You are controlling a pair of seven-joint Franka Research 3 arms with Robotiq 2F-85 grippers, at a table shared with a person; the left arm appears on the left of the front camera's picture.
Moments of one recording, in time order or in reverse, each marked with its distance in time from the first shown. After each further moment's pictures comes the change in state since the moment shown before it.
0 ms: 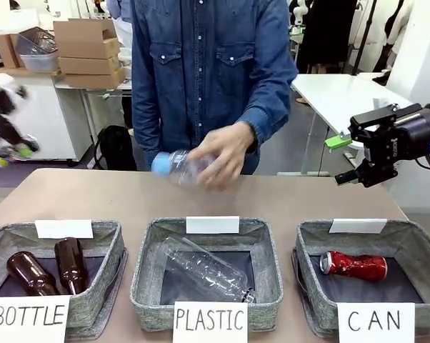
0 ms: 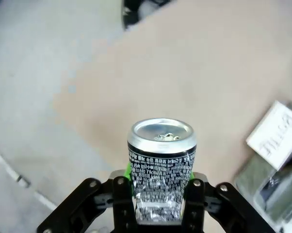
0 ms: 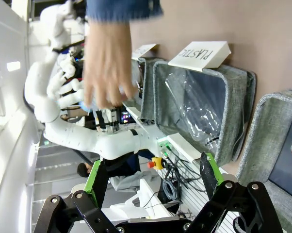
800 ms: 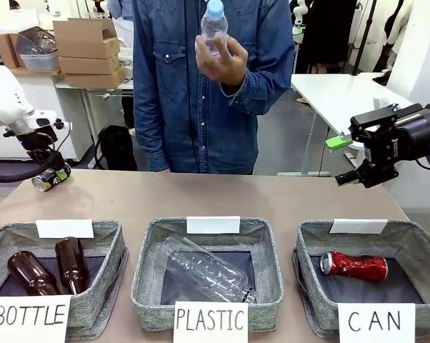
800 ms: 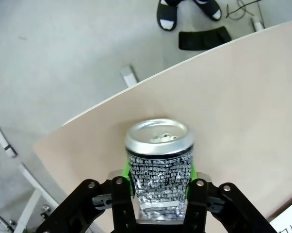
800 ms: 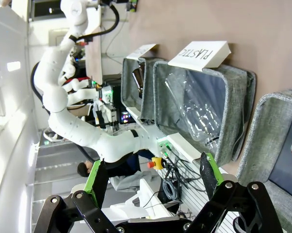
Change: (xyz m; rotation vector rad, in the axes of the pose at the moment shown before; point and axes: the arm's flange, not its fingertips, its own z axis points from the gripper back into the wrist) left arm 0.055 0.043 -0.148 0.140 0.073 0.280; right arm 0.000 0.000 0.000 0.000 0.000 -0.001
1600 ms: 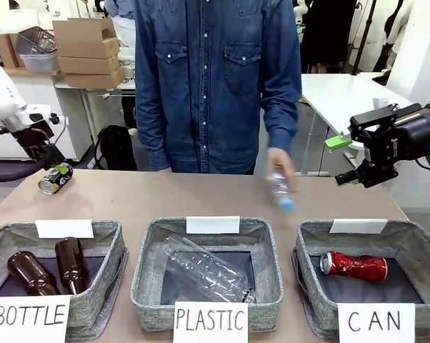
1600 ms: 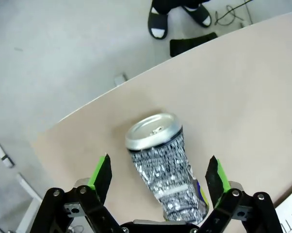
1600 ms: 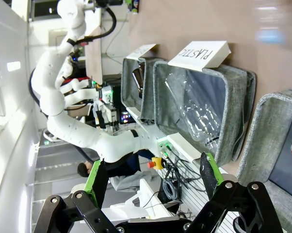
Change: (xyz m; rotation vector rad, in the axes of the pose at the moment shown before) left arm -0.007 -0.007 0.012 -0.033 -0.053 -0.024; right arm 0.000 0.000 0.000 0.000 0.000 0.000
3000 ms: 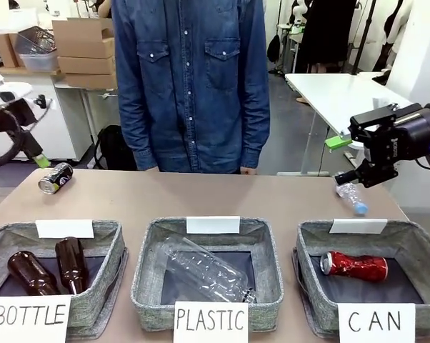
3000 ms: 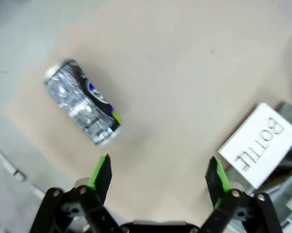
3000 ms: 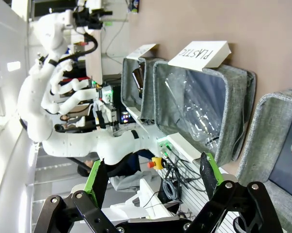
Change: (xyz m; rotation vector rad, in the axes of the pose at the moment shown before) left arm -0.048 -0.086 0.086 -0.072 0.050 -0.242; right arm 0.000 0.000 0.000 0.000 0.000 0.000
